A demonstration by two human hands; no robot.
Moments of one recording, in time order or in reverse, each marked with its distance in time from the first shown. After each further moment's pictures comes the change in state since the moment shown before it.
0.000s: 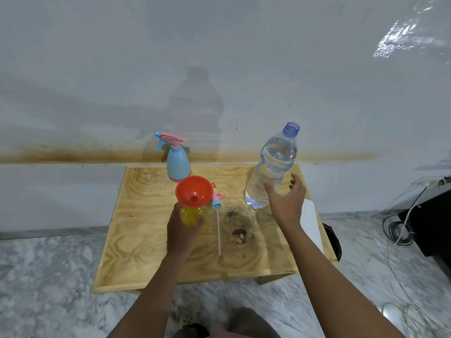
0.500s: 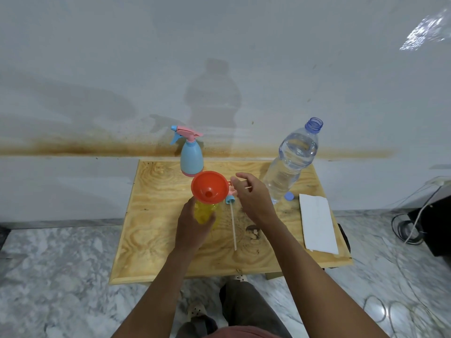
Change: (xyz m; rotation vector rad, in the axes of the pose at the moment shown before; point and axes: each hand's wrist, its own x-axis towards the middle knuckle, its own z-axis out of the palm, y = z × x) left_hand 0.007 -0.015 -0.017 0.072 -0.076 0.032; right_hand -0.058 -0.065 0.068 0.064 -0.441 -0.107
